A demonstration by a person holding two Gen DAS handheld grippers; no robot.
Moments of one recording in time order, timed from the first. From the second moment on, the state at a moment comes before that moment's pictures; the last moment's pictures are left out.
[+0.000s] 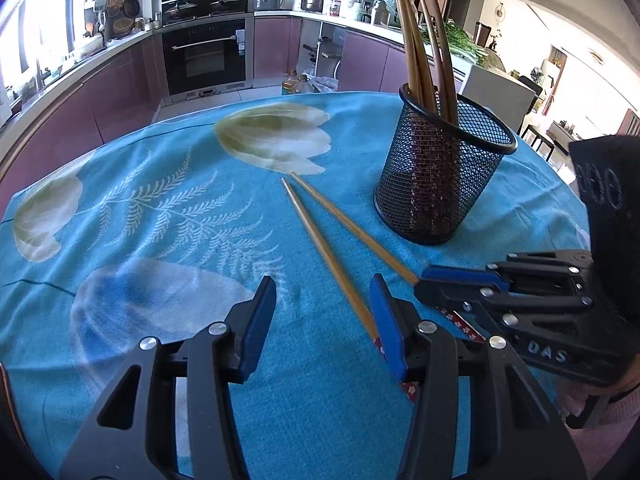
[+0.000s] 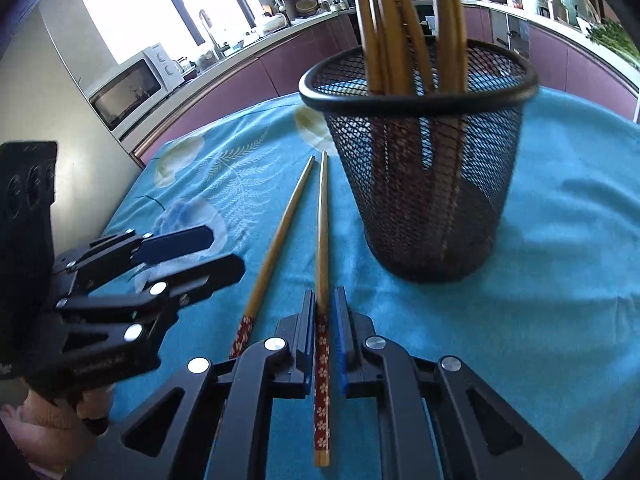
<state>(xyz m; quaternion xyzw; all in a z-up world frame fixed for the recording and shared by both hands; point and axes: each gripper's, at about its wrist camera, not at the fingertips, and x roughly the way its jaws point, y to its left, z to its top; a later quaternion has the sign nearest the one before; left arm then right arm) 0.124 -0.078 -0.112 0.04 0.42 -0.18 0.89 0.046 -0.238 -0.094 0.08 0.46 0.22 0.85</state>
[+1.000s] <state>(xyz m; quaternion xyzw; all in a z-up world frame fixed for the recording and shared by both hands) 0.127 -0.083 -0.128 0.05 0.46 -0.18 0.87 0.043 -0.238 -0.090 0.04 0.46 0.23 0.86</state>
